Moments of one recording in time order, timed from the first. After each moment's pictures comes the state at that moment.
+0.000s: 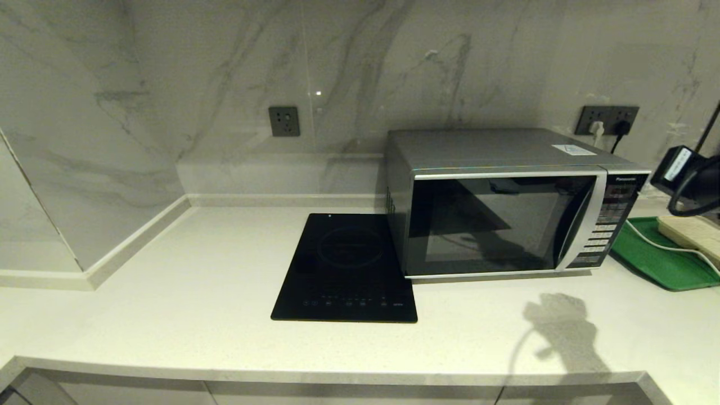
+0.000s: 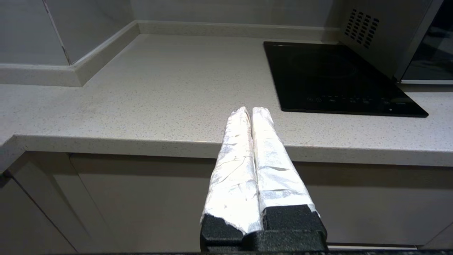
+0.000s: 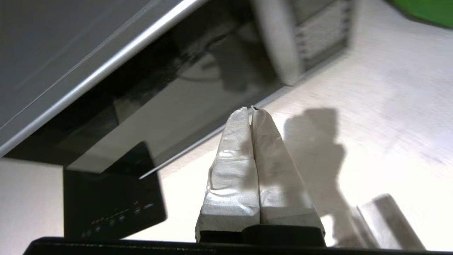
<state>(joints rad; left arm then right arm) 0.00 0.00 0.00 -0.01 0.01 -0.05 -0.06 1.50 -1.28 0.28 -0.11 0.54</state>
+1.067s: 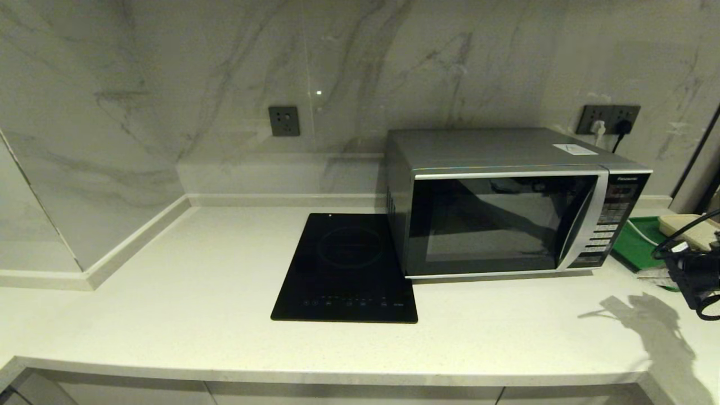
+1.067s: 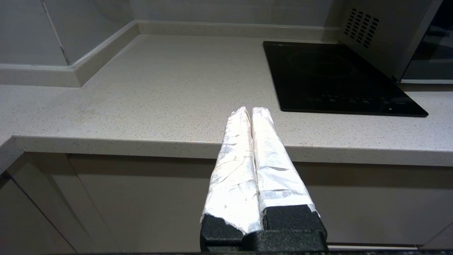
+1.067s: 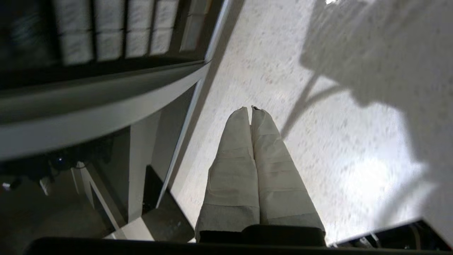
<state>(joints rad) 0.00 0.00 0.00 -0.01 0.01 -0.05 -0.55 2.08 -1.28 0.13 0.49 0.75</state>
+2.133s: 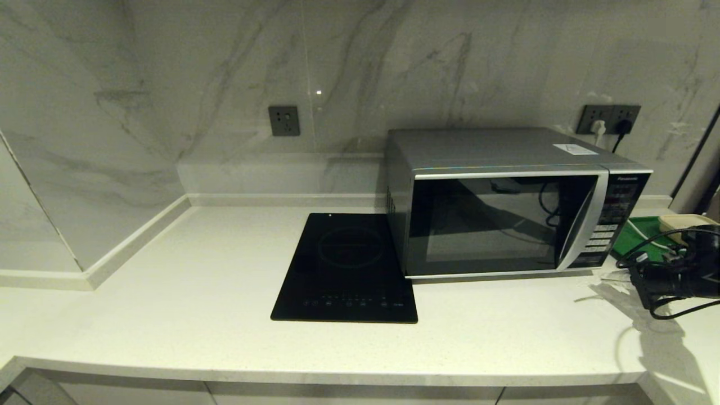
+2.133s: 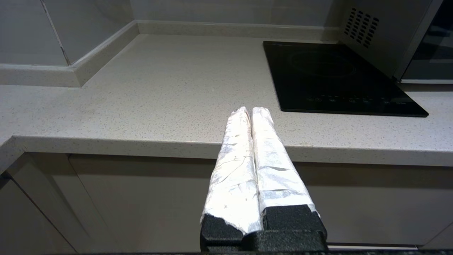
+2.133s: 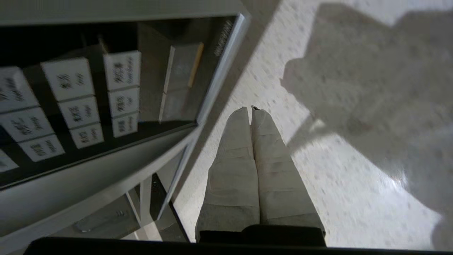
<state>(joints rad) 0.00 0.00 0.00 -0.01 0.01 -0.05 -0.55 2.41 -1.50 0.00 0.67 0.75</state>
